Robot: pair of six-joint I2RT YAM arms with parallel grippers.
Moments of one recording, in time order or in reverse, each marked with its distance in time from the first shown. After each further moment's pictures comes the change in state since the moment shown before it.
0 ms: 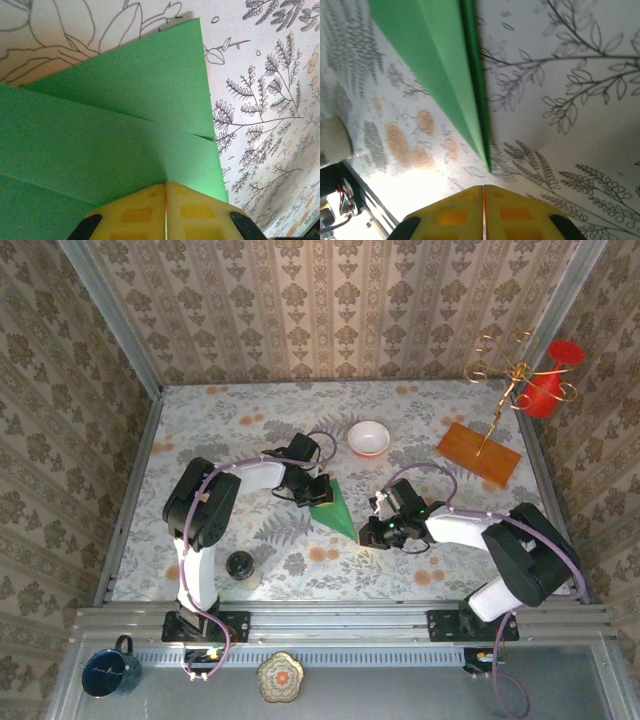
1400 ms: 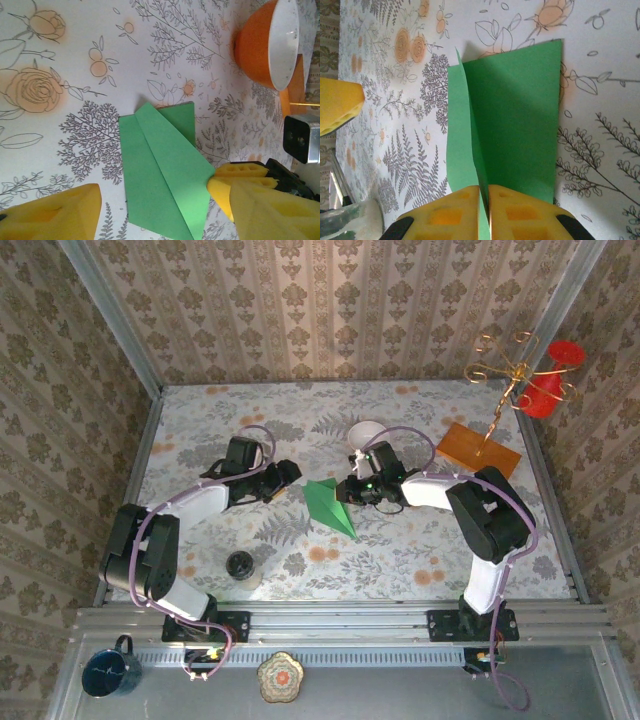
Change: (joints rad) left arm 0.228 -0.455 -0.396 0.288 -0.018 -0.207; right arm -0.056 0.342 0.358 0.177 -0.023 -0.071
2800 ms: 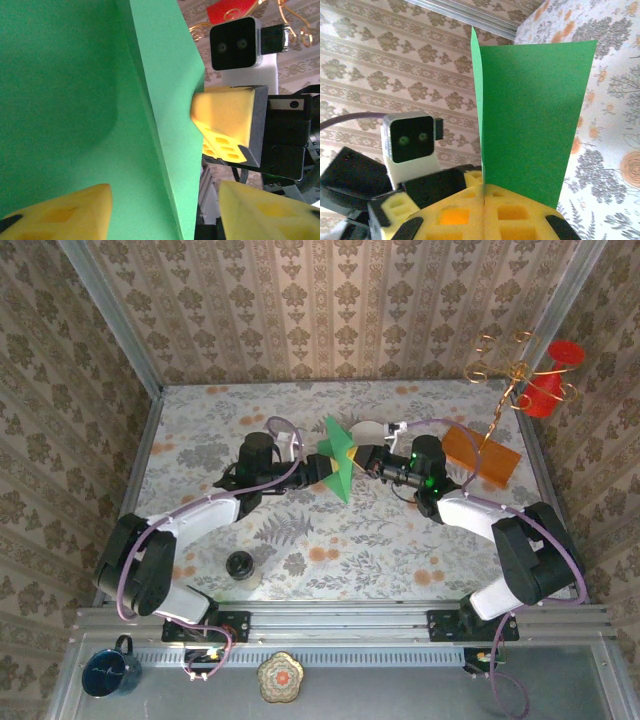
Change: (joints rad) left arm -0.184 -0.065 -0.019 0.445 0.261 -0.040; right arm -0.115 -0.332 -0.247 0.644 -0.098 0.549
